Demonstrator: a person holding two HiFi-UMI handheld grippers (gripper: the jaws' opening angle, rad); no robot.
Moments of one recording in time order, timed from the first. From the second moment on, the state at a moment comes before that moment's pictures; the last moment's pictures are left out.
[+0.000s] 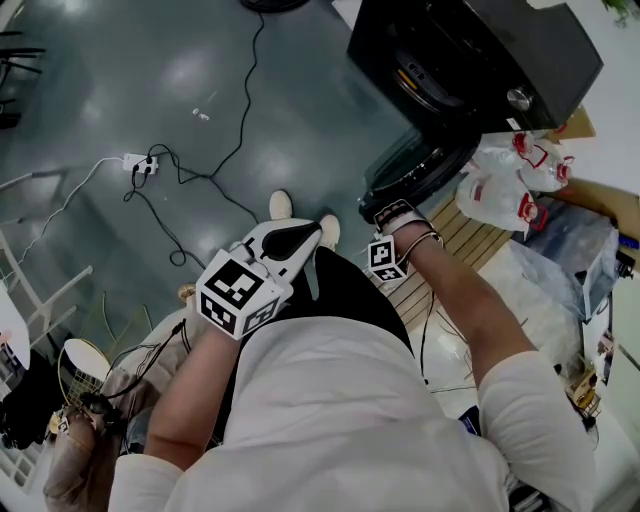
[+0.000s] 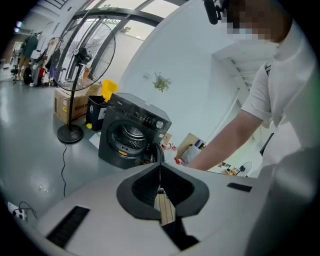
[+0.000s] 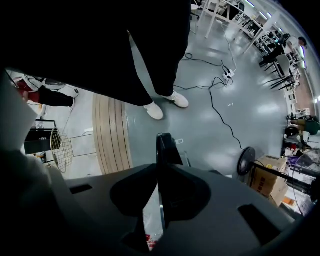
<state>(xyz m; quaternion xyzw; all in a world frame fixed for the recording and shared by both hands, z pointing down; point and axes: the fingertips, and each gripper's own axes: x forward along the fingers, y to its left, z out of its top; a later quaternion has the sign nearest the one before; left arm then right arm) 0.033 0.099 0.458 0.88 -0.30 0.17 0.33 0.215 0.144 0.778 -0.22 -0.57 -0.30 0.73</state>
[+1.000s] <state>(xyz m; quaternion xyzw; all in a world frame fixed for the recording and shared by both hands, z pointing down) 0.047 0.115 0.447 0.88 -0.29 0.18 0.32 0.245 0.166 0.775 -0.24 -0.57 -0.29 0.73</state>
